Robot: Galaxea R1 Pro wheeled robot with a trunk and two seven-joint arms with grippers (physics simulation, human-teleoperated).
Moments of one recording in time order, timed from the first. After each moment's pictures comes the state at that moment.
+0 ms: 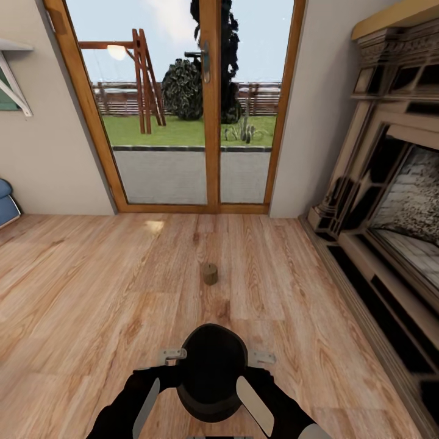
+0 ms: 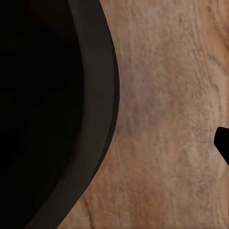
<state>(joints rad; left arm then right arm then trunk) -0.40 -0.11 -0.03 -0.81 0.07 0.53 0.03 -0.49 0.16 0.56 -0.71 -0.72 0.40 -0.69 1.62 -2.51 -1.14</state>
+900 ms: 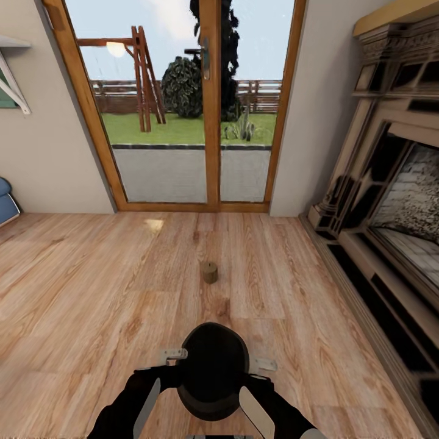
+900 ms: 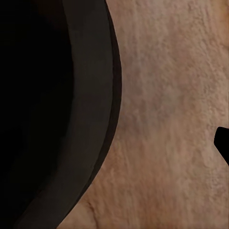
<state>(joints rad) -0.40 -0.11 -0.04 -0.81 0.07 0.53 0.03 -0.49 0.16 0.57 -0.60 -0.71 0.27 -0.58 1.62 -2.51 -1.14</state>
